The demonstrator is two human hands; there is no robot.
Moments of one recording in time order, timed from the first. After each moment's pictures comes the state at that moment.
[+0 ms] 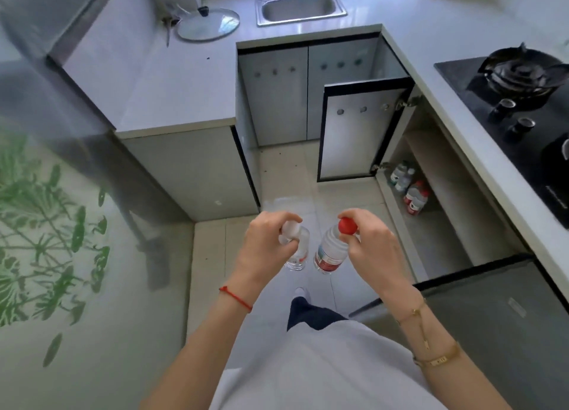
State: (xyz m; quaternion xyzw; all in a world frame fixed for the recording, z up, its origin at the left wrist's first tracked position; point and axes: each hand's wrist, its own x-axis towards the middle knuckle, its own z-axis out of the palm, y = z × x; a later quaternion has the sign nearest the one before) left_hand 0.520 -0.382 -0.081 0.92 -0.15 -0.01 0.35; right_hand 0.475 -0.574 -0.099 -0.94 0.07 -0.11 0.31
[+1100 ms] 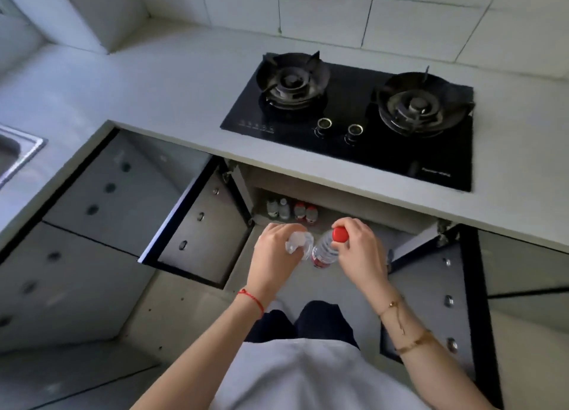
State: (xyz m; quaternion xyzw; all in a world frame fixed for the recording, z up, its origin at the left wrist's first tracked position) left_hand 0.944 -0.752 -0.151 0.72 -0.58 -0.22 0.30; right_hand 0.774 -0.807 -0.169 -0.75 0.59 -0.19 0.25
